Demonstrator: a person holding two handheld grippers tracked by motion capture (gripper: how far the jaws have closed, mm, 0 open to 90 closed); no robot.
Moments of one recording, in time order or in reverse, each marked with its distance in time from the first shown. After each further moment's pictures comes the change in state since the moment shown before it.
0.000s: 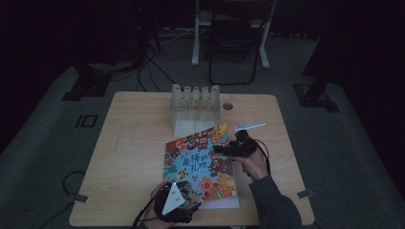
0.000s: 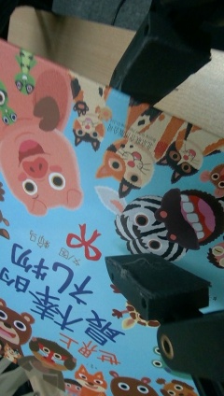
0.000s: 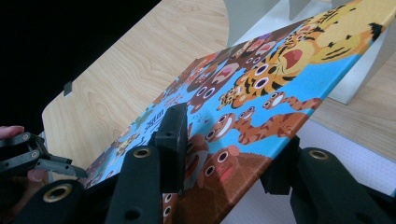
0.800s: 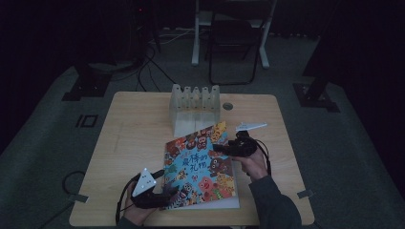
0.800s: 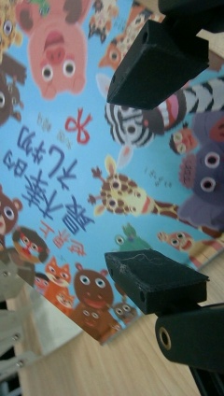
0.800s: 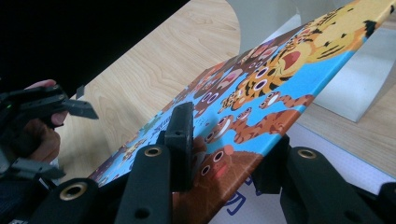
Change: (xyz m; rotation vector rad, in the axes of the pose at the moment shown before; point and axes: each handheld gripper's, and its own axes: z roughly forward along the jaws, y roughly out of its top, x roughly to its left) left arm 0.064 -0.017 -0.035 -0.038 0.080 -0.220; right arm 0.001 -0.001 -0.002 -0.051 0.043 -0.041
